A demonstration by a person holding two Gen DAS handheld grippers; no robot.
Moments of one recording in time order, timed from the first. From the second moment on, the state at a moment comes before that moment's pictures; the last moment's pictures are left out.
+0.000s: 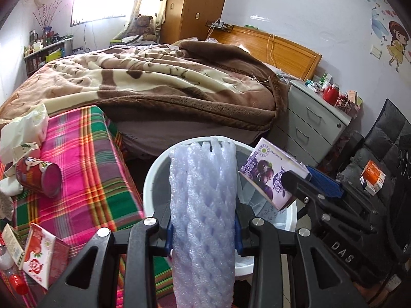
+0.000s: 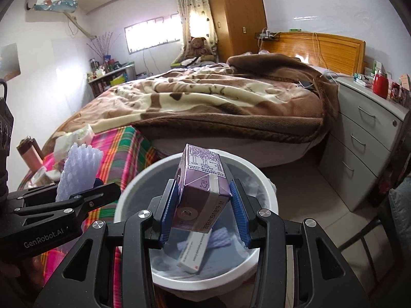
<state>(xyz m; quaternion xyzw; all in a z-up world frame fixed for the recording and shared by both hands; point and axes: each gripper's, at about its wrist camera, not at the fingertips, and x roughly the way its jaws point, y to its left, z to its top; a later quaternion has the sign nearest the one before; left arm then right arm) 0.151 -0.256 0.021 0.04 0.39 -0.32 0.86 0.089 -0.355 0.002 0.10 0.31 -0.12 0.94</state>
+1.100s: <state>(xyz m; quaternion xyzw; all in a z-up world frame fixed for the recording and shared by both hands) 0.142 -0.231 0.029 0.03 0.37 -0.31 0.88 0.087 -0.351 0.001 0.10 0.33 -0.13 0.93</state>
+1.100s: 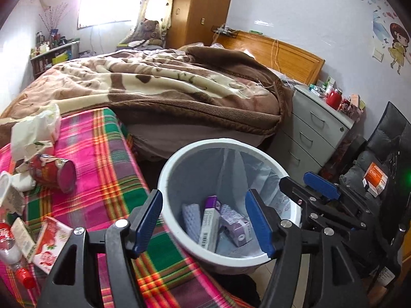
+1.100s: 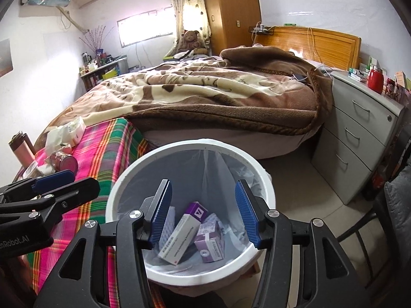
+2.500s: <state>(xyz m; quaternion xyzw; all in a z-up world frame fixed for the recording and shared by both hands) 0.160 0.007 -0.001 -0.08 0.39 -0.09 0.91 0.132 -0.206 -0.009 0.09 0.35 0.01 0.93</state>
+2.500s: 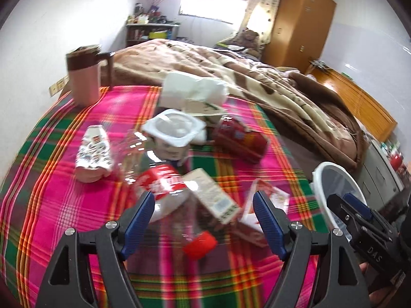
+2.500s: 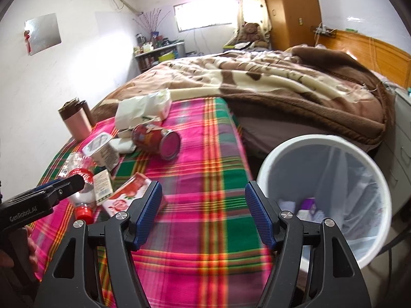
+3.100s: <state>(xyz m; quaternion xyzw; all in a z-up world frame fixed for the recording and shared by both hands) 0.196 0.050 -0.025 -0.12 0.43 -0.07 0.89 0.161 -0.154 -0.026 0.07 0.41 0.04 0.91</state>
